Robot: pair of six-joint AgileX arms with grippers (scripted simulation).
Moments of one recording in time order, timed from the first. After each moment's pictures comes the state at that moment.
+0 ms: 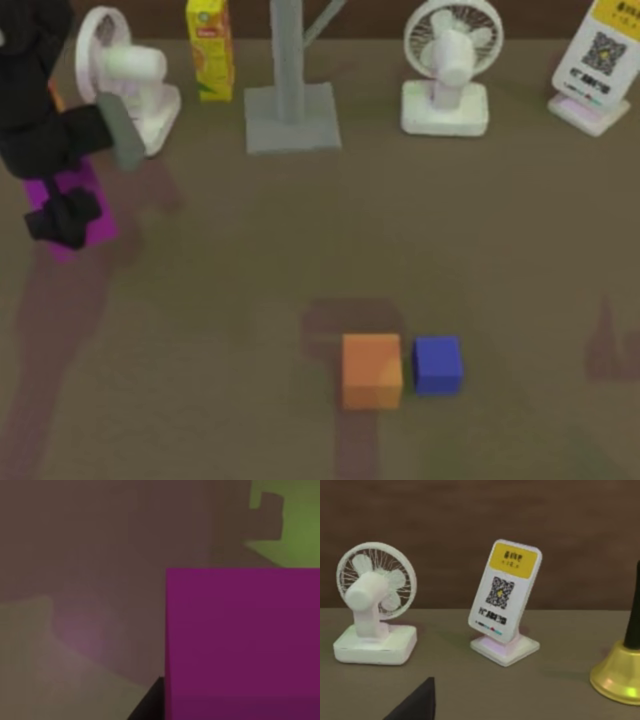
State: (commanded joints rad) left arm -0.08 2.07 1.61 -1.11 0.01 1.03; right arm 0.01 0.00 0.00 0.00 0.00 0.00
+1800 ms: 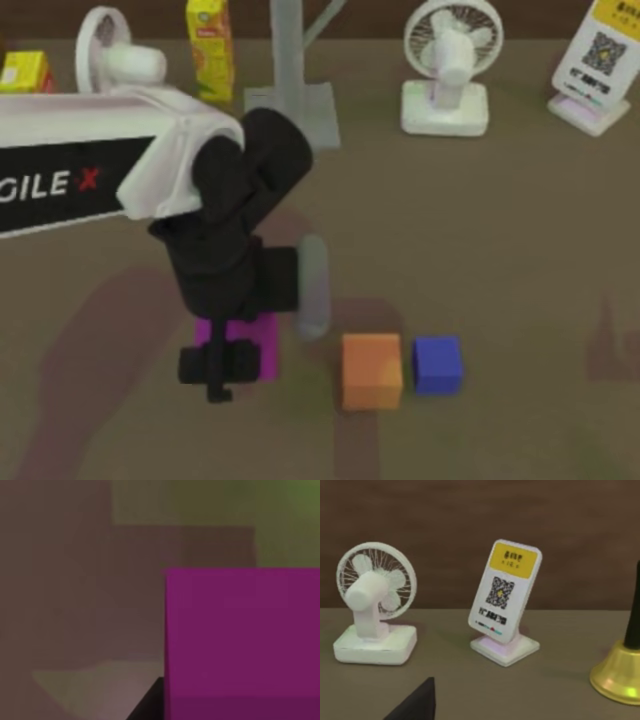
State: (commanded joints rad) left arm -0.64 1.83 1.20 -0.93 0.00 0.93; right arm 0.01 0.00 0.00 0.00 0.00 0.00
